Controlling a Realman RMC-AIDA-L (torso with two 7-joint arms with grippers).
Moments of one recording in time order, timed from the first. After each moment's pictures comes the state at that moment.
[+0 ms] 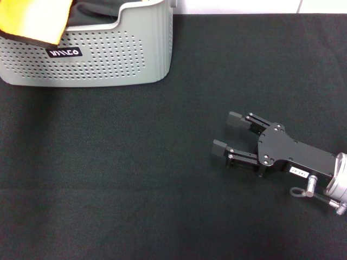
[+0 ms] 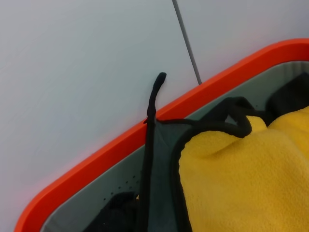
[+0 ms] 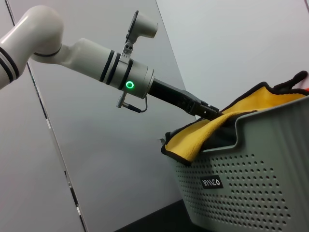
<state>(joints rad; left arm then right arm) -0.72 -2.04 0.94 1.35 2.83 1.14 -2.37 0.51 2.03 -2.19 -0.18 -0.21 -1.46 0.83</state>
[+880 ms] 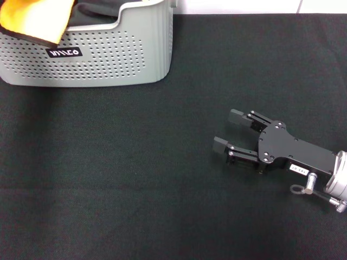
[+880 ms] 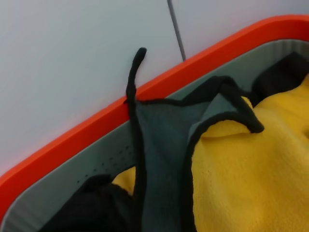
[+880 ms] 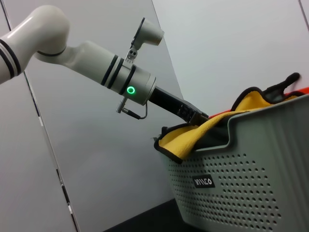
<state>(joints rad) -0.77 -2.02 0.92 1.23 2.83 1.14 -2.37 0.51 2.03 -2.18 -0.18 -0.21 -1.45 0.82</state>
